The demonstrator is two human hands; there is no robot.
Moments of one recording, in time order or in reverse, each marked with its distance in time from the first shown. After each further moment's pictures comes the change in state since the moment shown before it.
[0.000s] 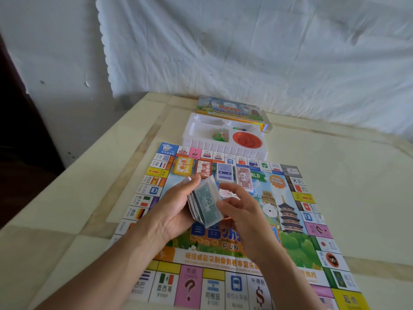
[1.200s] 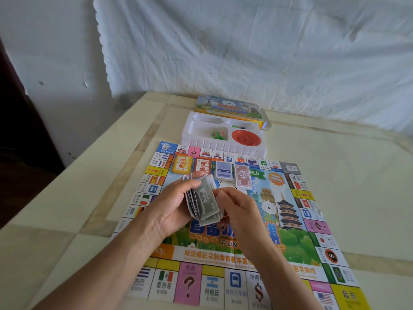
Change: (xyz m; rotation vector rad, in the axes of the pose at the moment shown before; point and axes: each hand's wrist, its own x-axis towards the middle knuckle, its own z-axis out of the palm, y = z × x) left_hand 0.006 0.002 -0.008 -0.017 0.056 -0.021; right_hand -0.002 0.002 0.007 -0.128 0.026 -0.055
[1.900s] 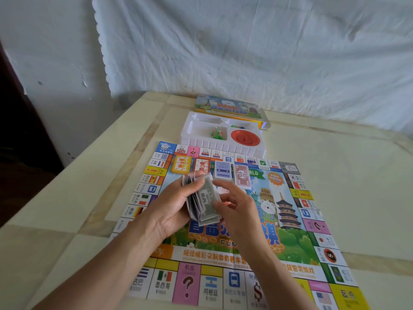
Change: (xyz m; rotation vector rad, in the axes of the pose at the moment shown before) left_hand -0.006 0.000 0.006 0.097 -0.125 0.059; right_hand -0.001 0.000 0.002 -0.142 0.082 -0.067
